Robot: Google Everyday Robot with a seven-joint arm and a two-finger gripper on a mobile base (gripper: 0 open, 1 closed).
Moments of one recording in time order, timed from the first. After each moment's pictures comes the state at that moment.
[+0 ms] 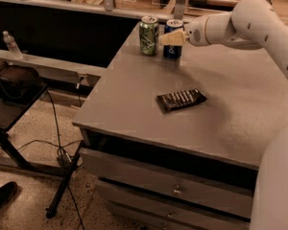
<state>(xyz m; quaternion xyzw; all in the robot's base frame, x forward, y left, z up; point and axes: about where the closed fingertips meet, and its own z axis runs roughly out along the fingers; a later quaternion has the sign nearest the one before) 0.788 -0.113 0.897 -0.33 0.77 0.22 0.51</state>
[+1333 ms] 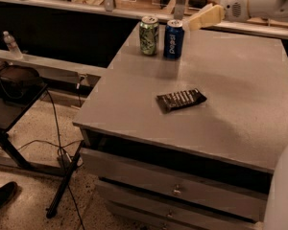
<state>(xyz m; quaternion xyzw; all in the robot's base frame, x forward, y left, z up) 0.744 -0.171 0.993 -0.42 0.70 0.21 0.54</state>
